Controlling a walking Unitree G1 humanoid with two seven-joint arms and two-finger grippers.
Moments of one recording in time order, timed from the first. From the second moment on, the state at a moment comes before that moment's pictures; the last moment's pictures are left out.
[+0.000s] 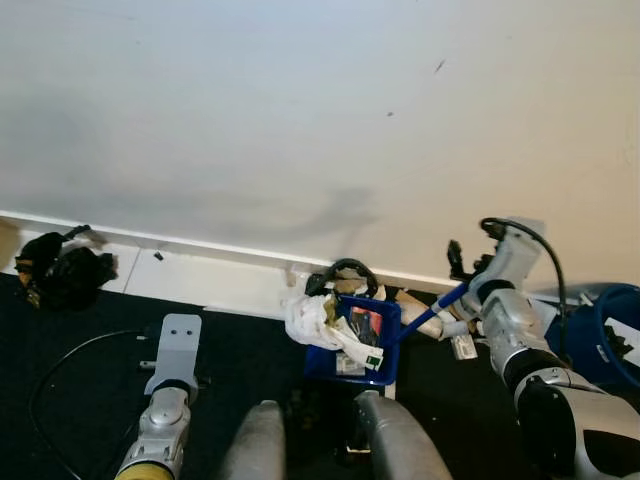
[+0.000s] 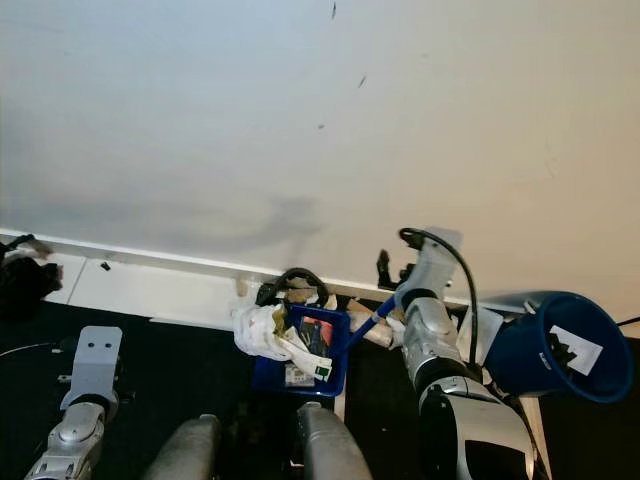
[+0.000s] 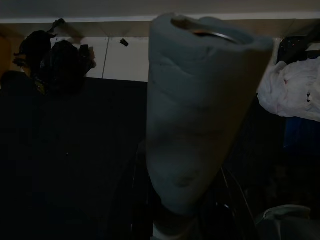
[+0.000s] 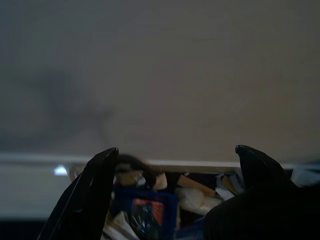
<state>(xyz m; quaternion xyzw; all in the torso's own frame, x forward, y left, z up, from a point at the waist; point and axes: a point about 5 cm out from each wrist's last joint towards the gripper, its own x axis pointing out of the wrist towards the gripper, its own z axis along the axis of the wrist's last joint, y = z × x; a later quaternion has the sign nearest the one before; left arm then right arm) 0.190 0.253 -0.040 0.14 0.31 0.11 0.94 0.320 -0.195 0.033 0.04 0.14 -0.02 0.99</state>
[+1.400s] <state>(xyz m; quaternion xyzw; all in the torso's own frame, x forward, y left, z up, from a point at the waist) 0.190 0.246 -0.040 0.14 0.31 0.10 0.94 0.316 -0.201 0.033 -0.01 0.12 -0.05 0.99</state>
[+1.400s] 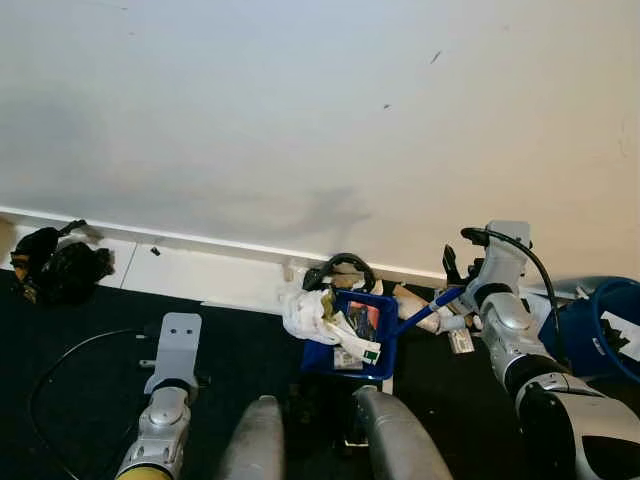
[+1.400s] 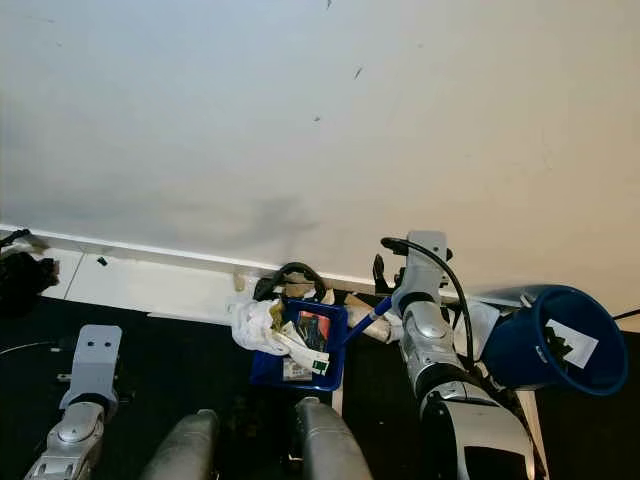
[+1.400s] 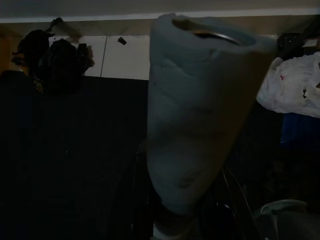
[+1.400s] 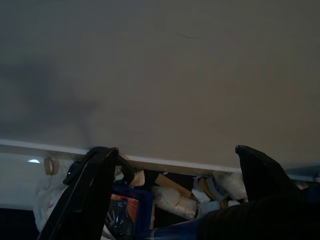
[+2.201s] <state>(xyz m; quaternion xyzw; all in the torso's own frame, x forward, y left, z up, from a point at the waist) 0.196 0.244 -0.040 0.13 0.31 0.10 0.94 0.317 -0.190 0.034 0.00 0.11 -0.01 0.99</state>
